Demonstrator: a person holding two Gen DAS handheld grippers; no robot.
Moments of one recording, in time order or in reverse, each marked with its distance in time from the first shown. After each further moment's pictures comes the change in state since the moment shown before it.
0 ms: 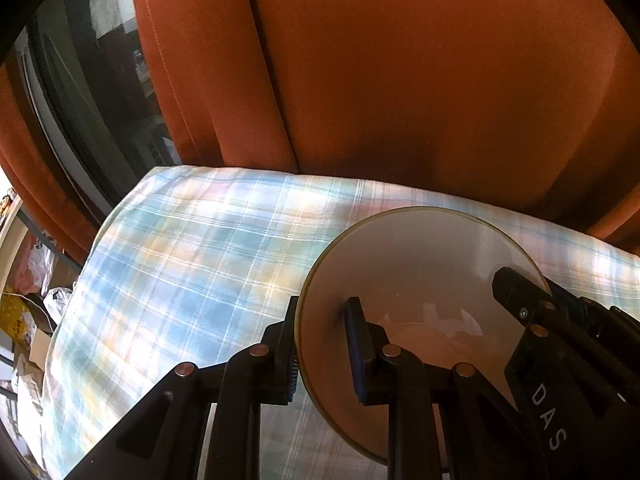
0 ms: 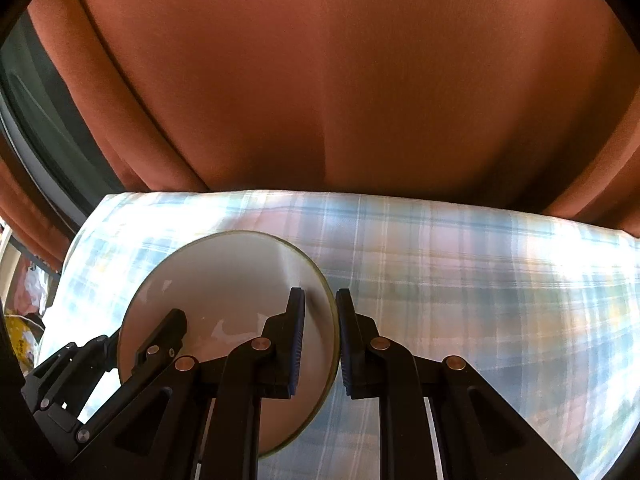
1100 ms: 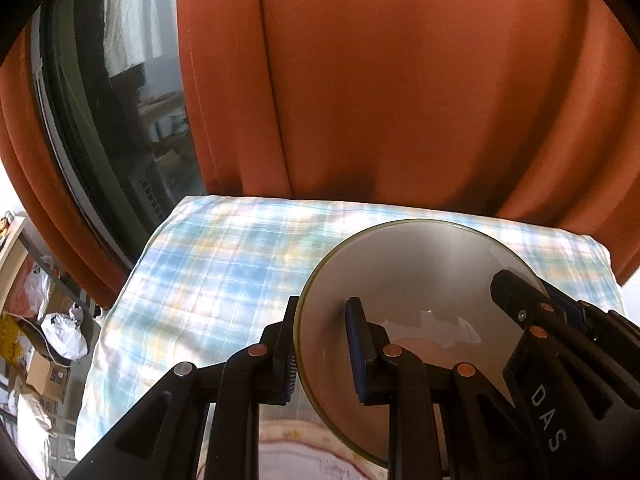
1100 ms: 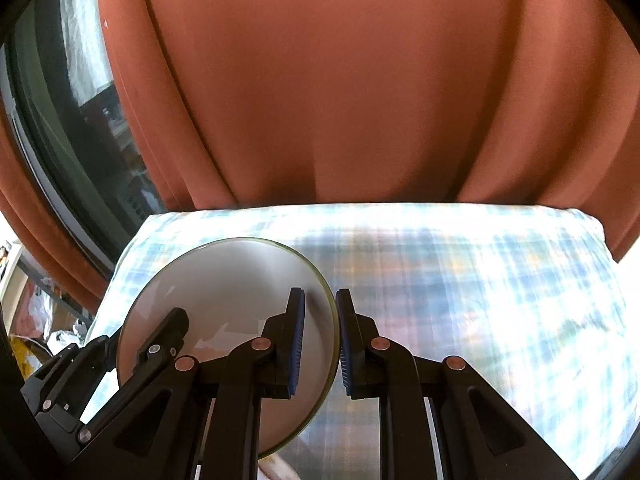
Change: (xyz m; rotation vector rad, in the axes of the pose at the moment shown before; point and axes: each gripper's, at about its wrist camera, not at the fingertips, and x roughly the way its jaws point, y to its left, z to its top) left arm -0.164 0.028 -0.069 0.082 -0.139 -0.117; right arm -0.182 0.023 -0.078 0.082 -0.146 -0.086
